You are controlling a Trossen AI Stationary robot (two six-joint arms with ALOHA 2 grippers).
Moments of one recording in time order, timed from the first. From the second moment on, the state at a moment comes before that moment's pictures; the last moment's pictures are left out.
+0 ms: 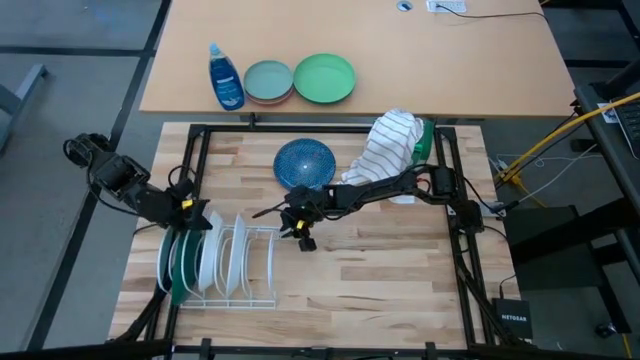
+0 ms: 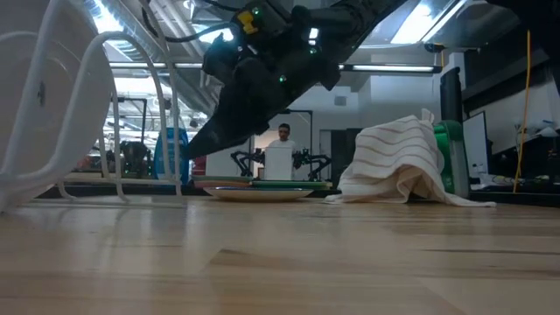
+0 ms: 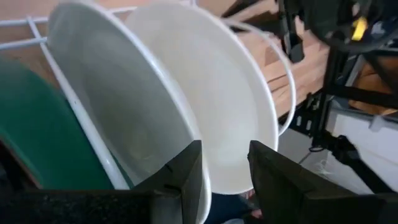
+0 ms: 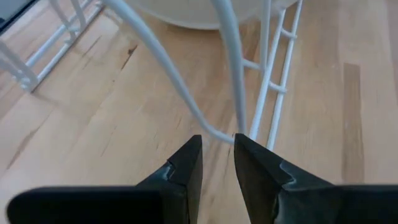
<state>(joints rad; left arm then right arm) -0.61 0.68 1.02 -1.19 -0.25 -1.93 0.00 2.16 1.51 -0.03 -0.32 -0.18</state>
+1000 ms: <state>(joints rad) -0.61 0.53 1.02 -1.20 -0.70 -1.32 -0.03 2.05 1.51 -0.43 0.36 -0.35</state>
